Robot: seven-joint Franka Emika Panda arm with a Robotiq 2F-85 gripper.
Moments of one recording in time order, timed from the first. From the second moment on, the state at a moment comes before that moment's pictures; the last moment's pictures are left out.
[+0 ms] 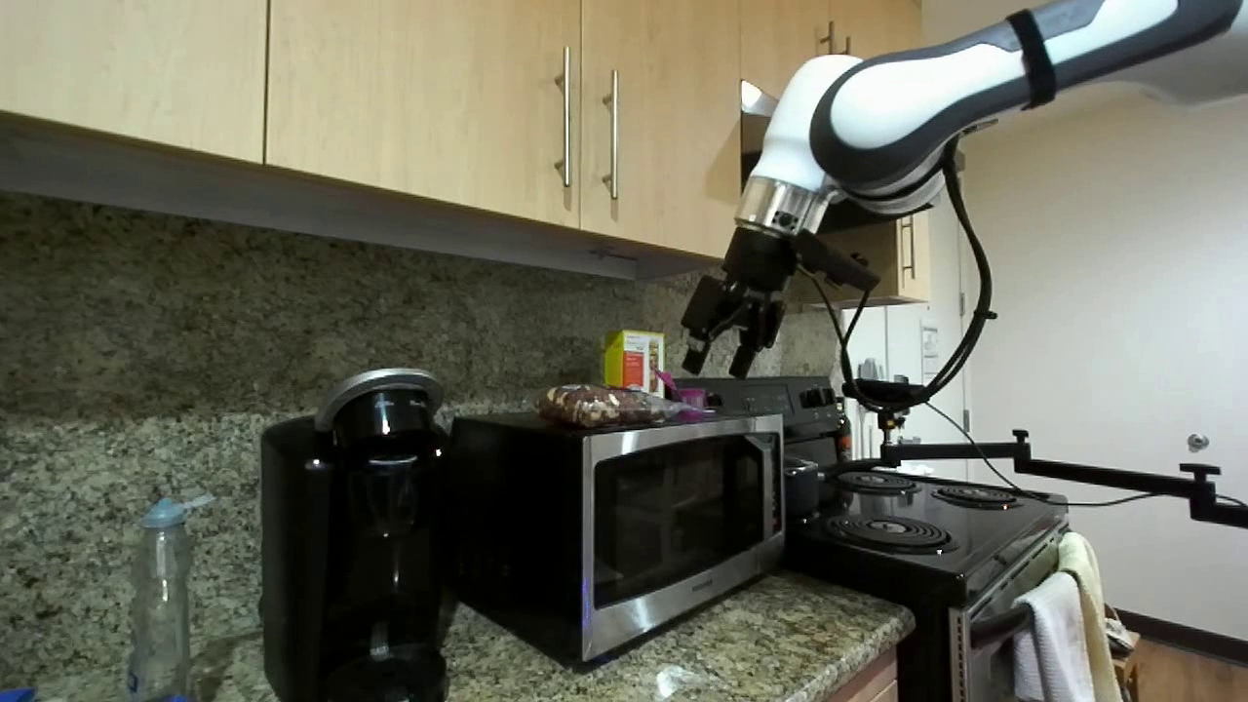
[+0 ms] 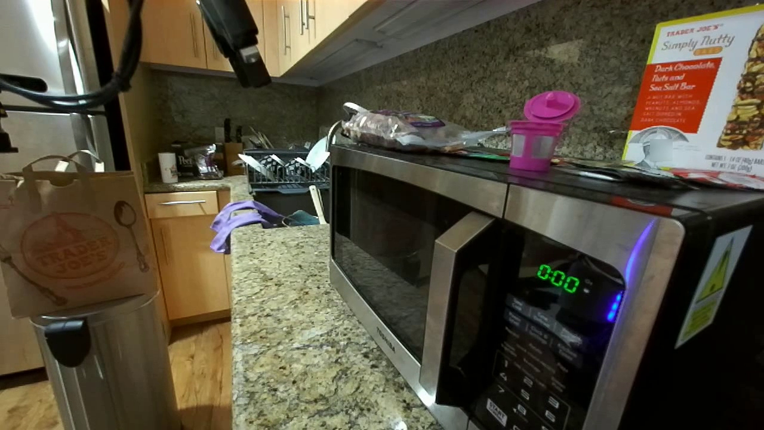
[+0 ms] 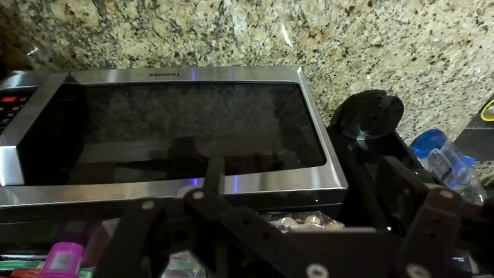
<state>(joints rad) -0.11 -0.48 -0.01 -2.25 -0.01 2.21 0.21</state>
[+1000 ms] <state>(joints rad) -0.19 -0.42 0.12 -2.09 -0.55 1.97 0.28</state>
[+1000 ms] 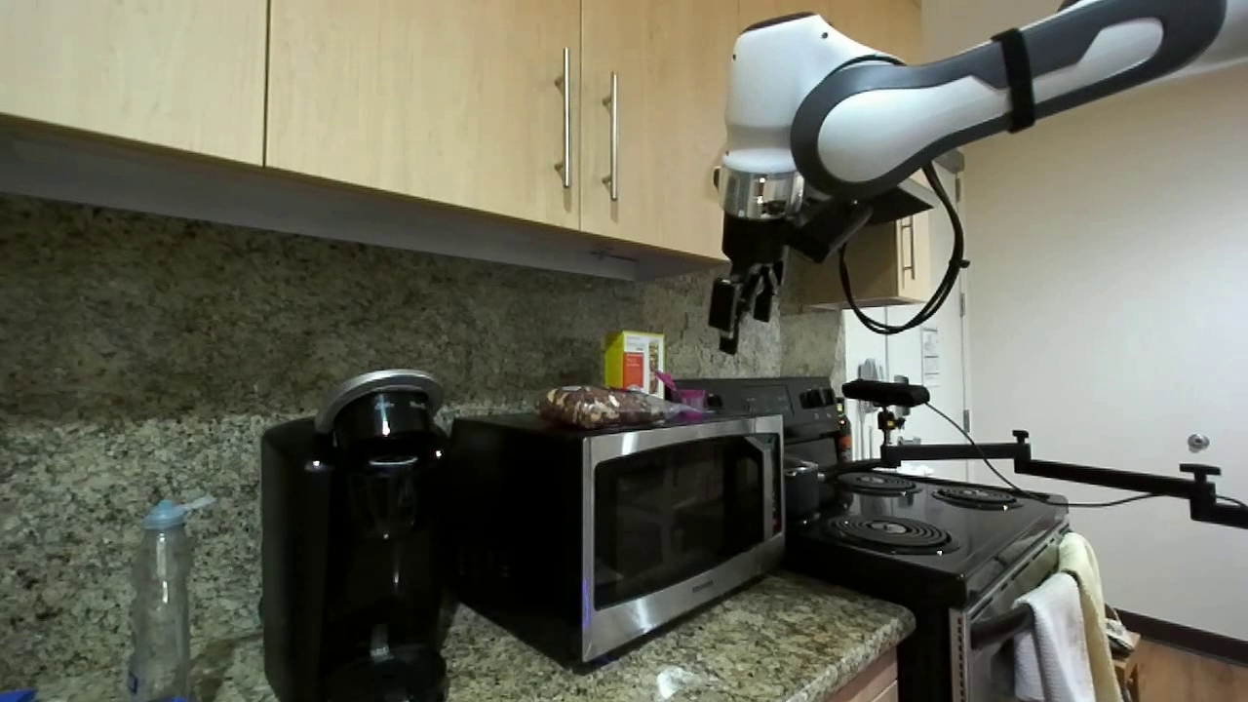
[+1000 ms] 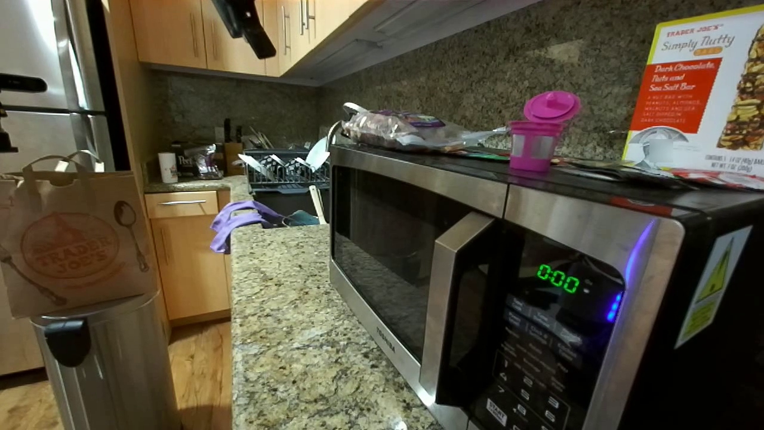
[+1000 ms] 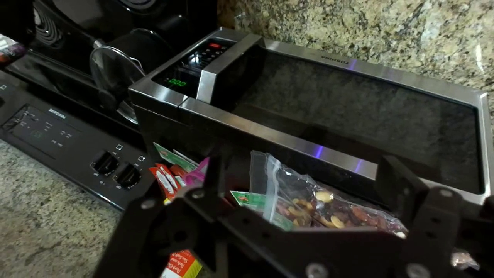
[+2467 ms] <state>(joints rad) -0.03 -0.24 0.07 -2.05 -0.76 1.94 -0.18</state>
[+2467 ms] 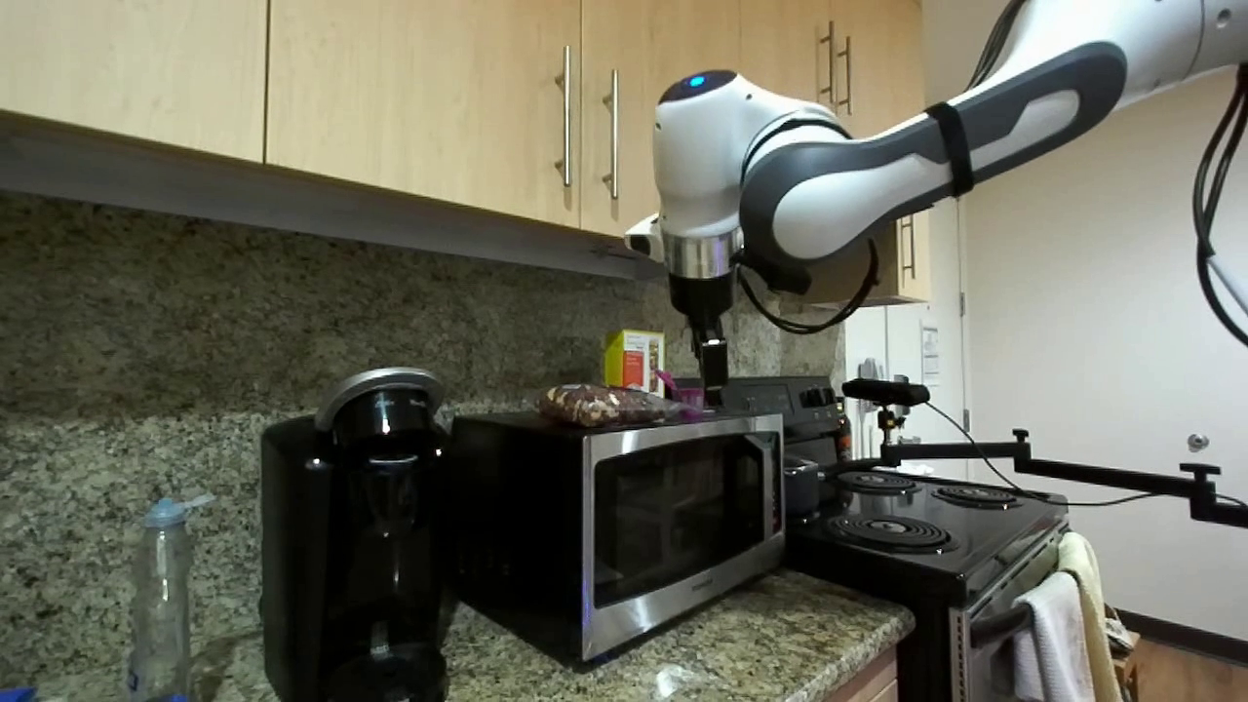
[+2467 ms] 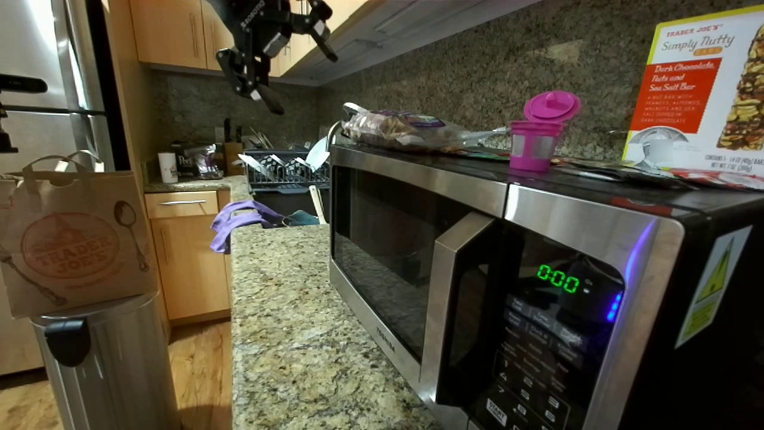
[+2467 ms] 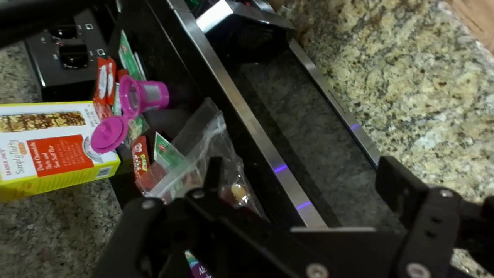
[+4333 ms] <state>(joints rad) -0.04 -0.02 -0.08 -1.99 -1.06 2.19 -0.32</state>
